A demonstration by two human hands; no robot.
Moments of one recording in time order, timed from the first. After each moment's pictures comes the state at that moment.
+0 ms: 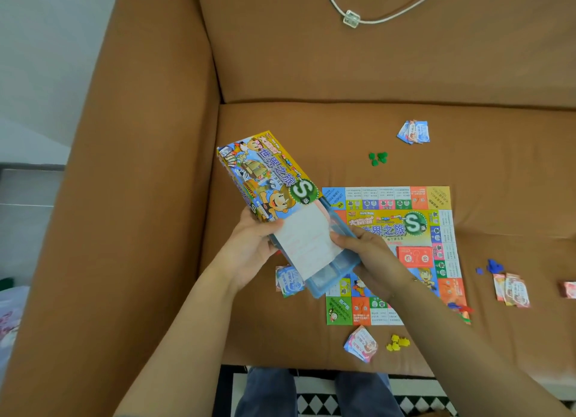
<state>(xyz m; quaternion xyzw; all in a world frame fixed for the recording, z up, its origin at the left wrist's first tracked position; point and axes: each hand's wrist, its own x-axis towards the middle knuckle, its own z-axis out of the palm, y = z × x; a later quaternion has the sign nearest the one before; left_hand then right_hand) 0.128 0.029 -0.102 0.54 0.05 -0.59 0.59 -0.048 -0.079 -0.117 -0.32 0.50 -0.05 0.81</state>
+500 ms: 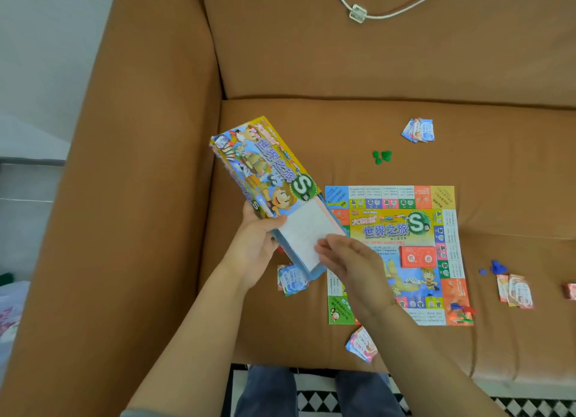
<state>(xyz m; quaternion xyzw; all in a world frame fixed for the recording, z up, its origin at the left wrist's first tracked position) 0.123 0.024 -0.108 0.54 0.05 -0.55 0.63 -0.030 -0.037 -0.098 -0.27 0.58 -0.17 0.75</state>
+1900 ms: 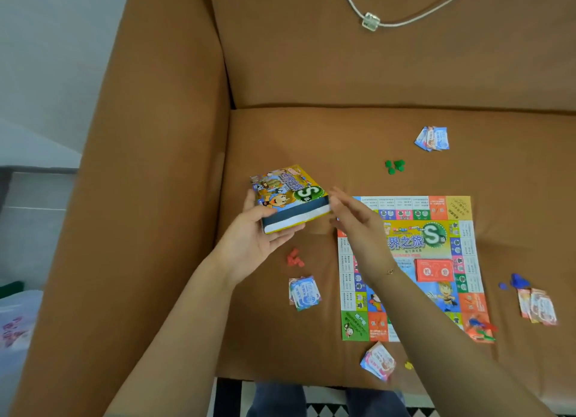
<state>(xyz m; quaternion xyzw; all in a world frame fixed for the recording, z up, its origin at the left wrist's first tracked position) 0.169 0.013 -0.096 0.49 0.13 -0.61 0.61 0.021 -0.083 -0.110 -0.47 0.50 -0.20 0.70</state>
